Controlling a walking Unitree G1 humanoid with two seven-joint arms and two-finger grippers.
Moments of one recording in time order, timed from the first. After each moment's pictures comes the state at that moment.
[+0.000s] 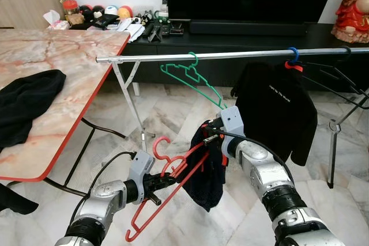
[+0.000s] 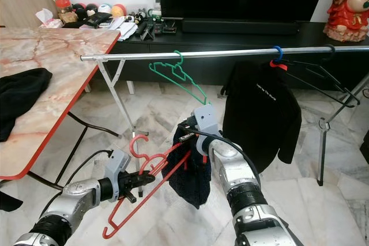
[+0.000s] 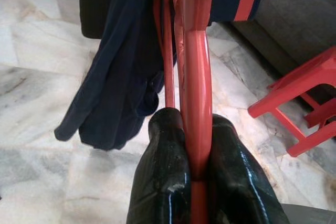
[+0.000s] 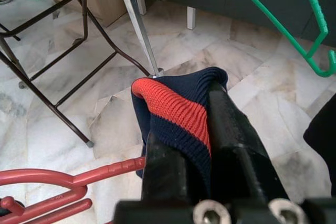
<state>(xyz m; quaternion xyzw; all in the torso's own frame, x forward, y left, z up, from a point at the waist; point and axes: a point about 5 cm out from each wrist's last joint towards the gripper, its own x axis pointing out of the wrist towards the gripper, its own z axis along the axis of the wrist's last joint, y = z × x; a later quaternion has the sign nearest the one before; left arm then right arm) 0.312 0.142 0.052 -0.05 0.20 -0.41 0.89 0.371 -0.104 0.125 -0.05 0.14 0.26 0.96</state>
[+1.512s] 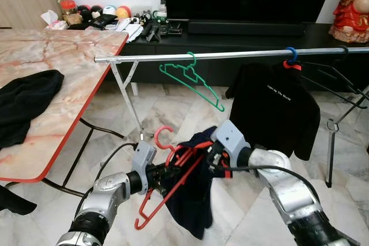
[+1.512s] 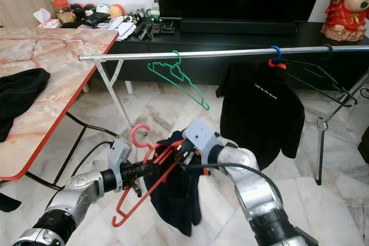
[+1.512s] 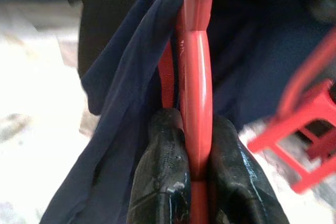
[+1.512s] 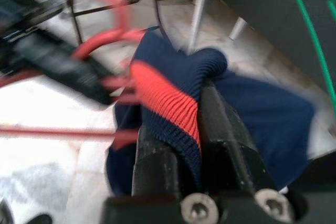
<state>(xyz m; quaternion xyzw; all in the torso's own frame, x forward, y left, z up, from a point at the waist) 0.329 0.134 0.080 -0.08 0.11 -0.40 0.91 0.318 -0.113 0.144 -0.21 0.10 0.43 0.87</state>
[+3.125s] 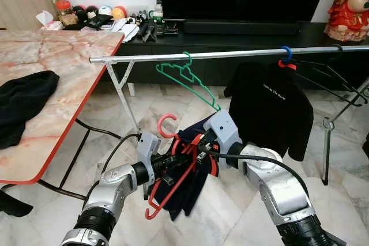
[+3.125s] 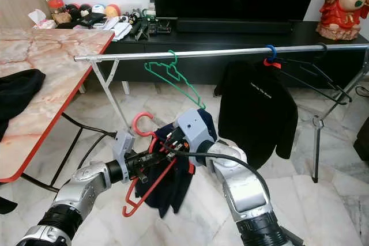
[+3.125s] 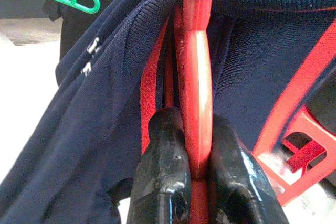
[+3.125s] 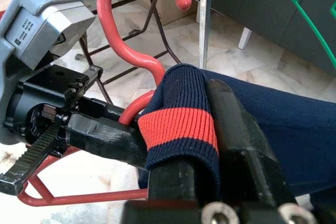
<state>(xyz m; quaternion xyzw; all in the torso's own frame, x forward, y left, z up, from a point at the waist) 0.330 0.120 0.093 -0.10 0.10 -0.43 0.89 0.317 -0.084 0.164 -0.12 0.10 0.38 0.91</state>
